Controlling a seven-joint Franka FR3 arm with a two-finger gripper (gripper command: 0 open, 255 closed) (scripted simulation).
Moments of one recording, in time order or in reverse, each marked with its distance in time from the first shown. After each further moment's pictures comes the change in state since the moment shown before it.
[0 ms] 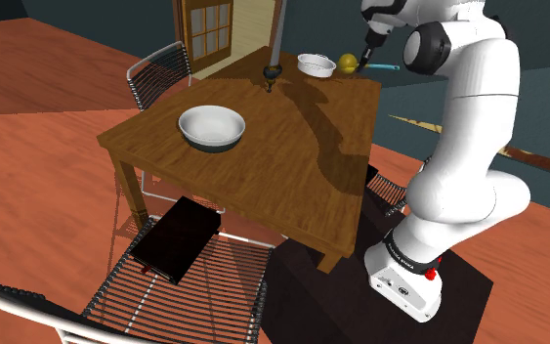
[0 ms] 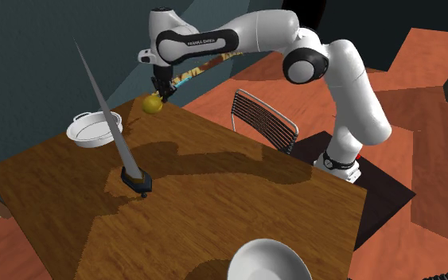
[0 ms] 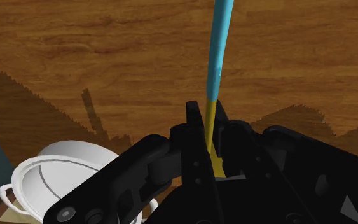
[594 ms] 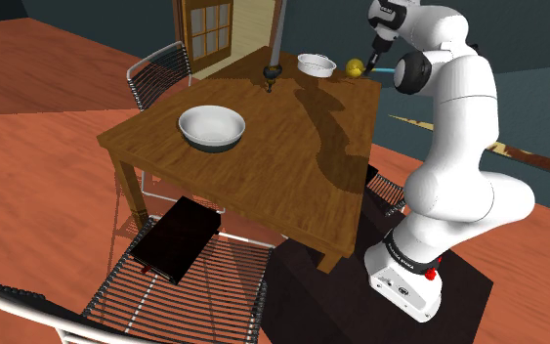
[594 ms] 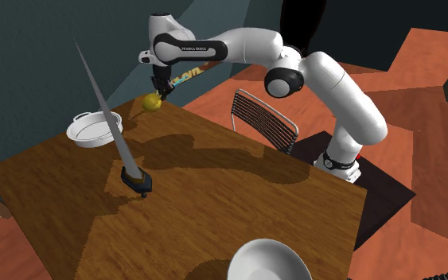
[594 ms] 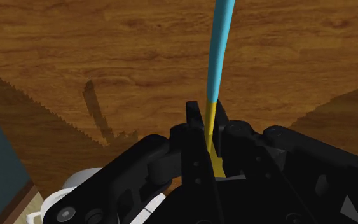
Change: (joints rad) arm -0.130 0.242 0.018 0.358 0.041 -0.116 -0.056
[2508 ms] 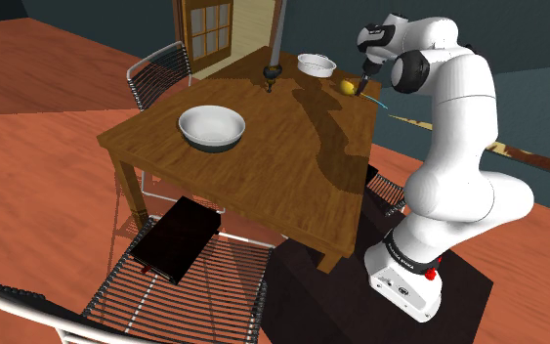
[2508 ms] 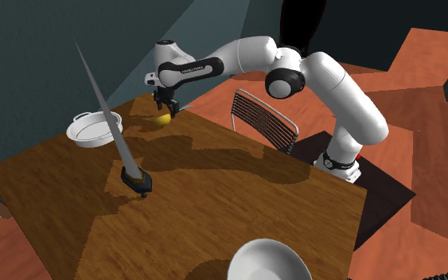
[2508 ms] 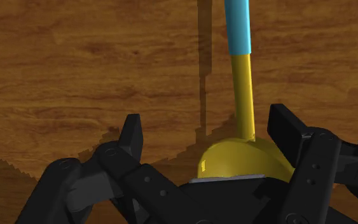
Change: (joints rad) arm 0.030 -0.005 0.004 -0.252 0.012 0.243 -0.029
